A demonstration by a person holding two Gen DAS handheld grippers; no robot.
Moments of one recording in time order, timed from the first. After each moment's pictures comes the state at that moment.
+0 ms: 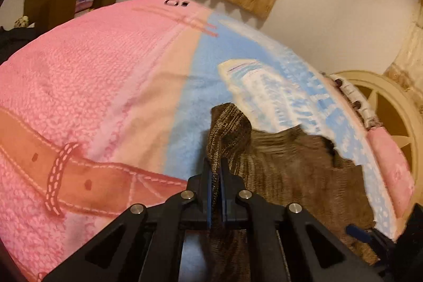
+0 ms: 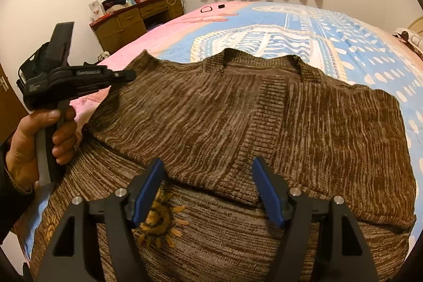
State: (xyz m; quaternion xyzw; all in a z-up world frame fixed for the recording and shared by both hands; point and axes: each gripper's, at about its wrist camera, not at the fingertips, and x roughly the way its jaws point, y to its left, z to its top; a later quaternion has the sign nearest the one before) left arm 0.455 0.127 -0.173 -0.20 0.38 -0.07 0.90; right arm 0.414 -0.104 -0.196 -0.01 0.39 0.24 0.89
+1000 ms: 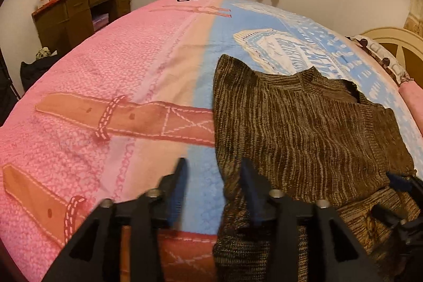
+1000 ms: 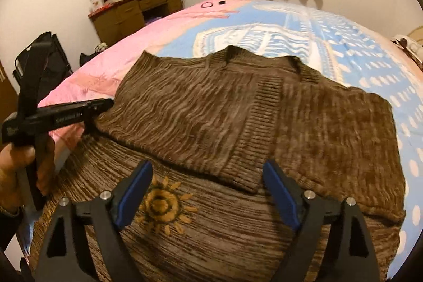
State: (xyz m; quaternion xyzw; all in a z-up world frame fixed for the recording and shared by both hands) left arm 0.394 0.097 -0.178 -0.06 0.41 0.00 0.91; right arm 0.406 -0.102 -0.193 -0.04 0.40 0.23 0.89
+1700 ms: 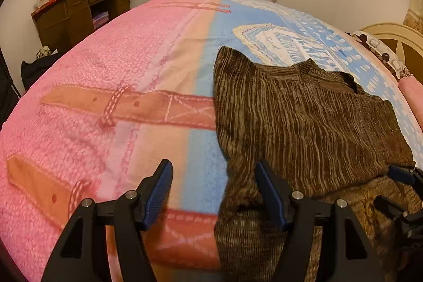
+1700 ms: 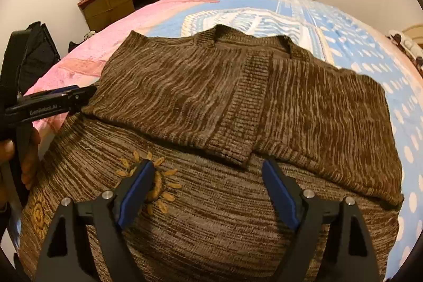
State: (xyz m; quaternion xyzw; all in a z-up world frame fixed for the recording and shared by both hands) left arm 0.377 0.092 -0.176 -0.06 0.42 0.00 0.91; right arm 0.402 -0.100 -0.205 -0.06 0.43 0.20 0.88
